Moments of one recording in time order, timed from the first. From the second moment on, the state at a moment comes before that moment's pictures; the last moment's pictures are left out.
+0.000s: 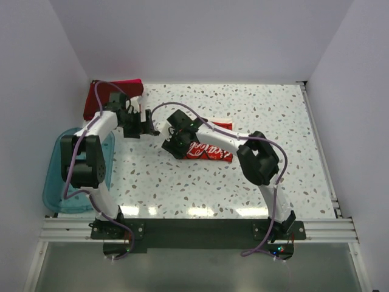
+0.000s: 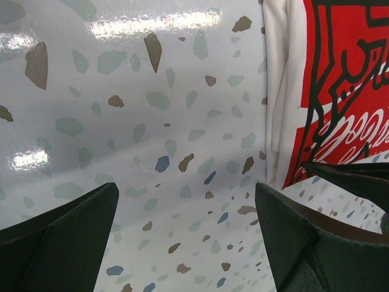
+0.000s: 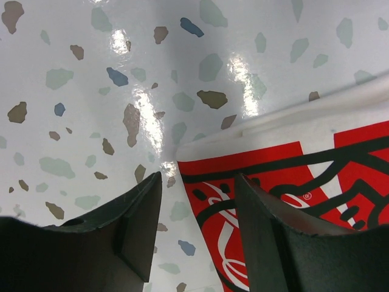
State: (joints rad) left arm 0.00 1.80 1.28 -0.59 0.44 -0.10; right arm 0.84 2.17 1.75 -0.63 -0.18 -0.33
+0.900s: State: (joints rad) left arm 0.00 1.85 1.11 -0.29 0.71 -0.39; right arm 0.76 2.21 1.73 -0.57 -0.29 -0.34
